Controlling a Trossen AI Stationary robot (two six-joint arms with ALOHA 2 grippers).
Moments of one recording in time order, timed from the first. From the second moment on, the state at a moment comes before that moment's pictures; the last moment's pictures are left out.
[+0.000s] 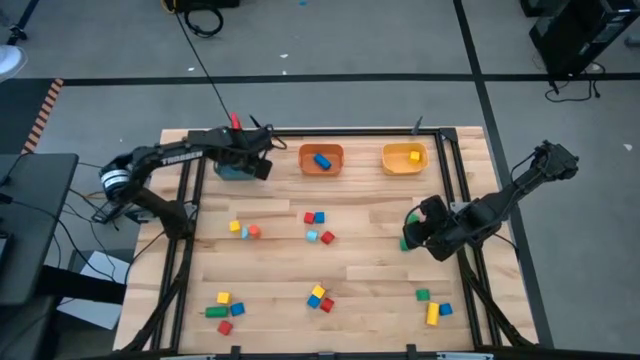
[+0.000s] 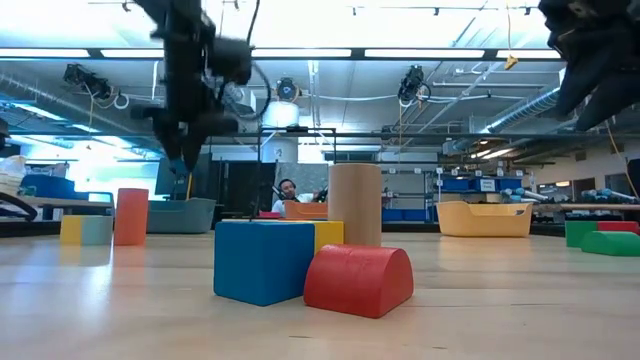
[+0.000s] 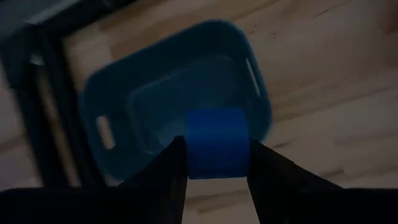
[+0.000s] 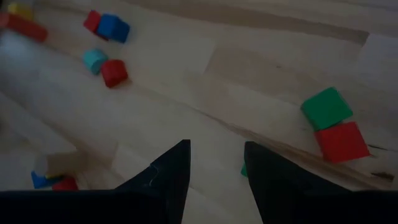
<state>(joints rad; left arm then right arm) 0.55 1.46 1.08 -1.02 -0.36 -0.65 0.57 1.00 0.78 -1.03 0.49 1.76</state>
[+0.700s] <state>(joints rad) 0.78 1.50 0.95 -0.81 -0.30 -0.52 0.38 1.00 0.78 -1.03 0.51 1.75</state>
